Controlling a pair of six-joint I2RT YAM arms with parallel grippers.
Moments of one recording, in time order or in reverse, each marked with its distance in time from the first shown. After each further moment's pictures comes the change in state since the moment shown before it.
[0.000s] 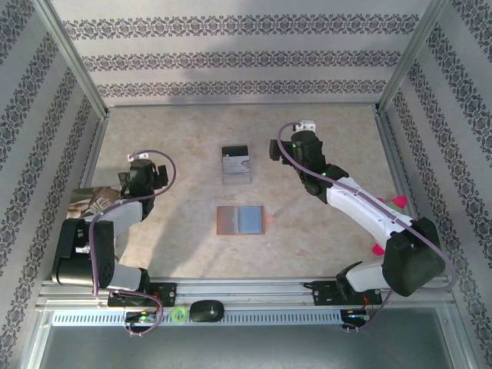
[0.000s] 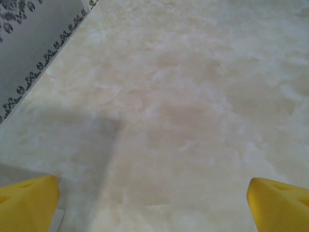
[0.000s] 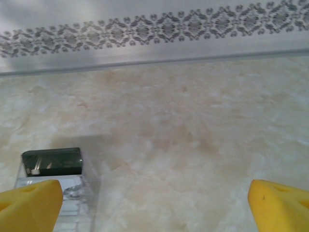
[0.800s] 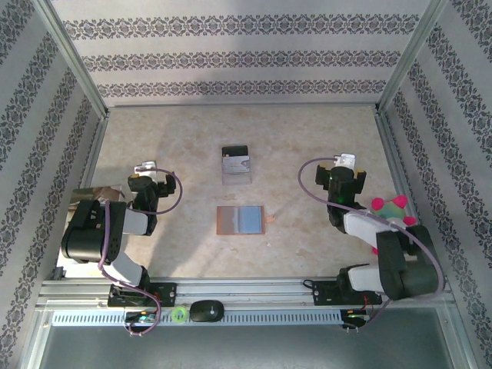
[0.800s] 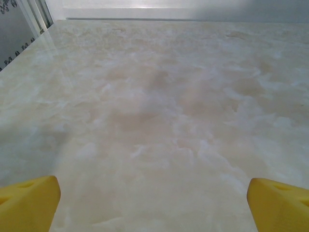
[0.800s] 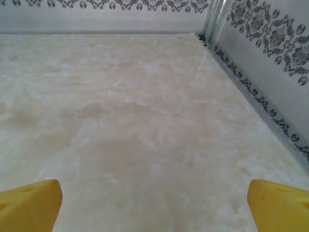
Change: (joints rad) left arm 0.006 0.185 -0.183 0.575 0.169 0.059; right arm -0.333 -0.018 -0.570 0.642 0.106 -0.289
